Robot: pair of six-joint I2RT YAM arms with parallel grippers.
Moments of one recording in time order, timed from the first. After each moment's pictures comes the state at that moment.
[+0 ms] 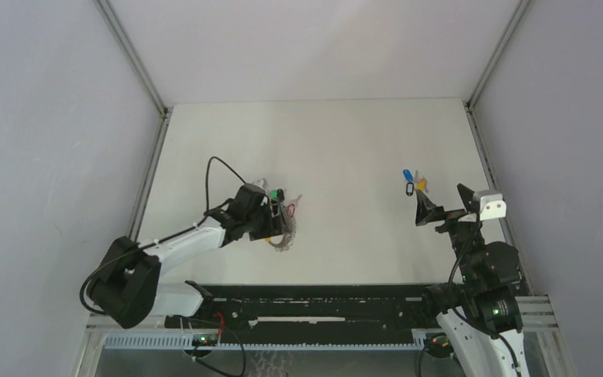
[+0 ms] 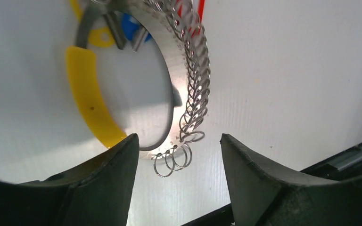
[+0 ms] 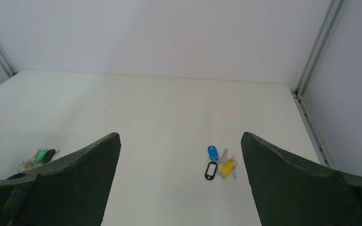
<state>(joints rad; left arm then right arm) -0.59 1.35 0.61 -0.20 0.11 -0.74 0.23 0.11 0.56 -0.29 0.08 0.01</state>
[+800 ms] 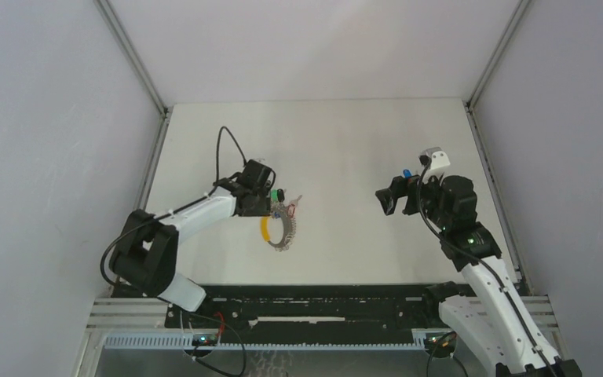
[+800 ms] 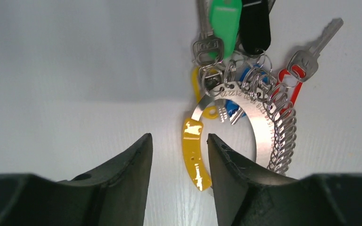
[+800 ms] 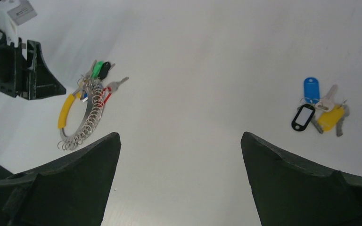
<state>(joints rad) -0.51 1.49 0.89 -0.49 -0.23 -0.49 0.24 0.67 0.68 -0.34 -0.23 0.18</state>
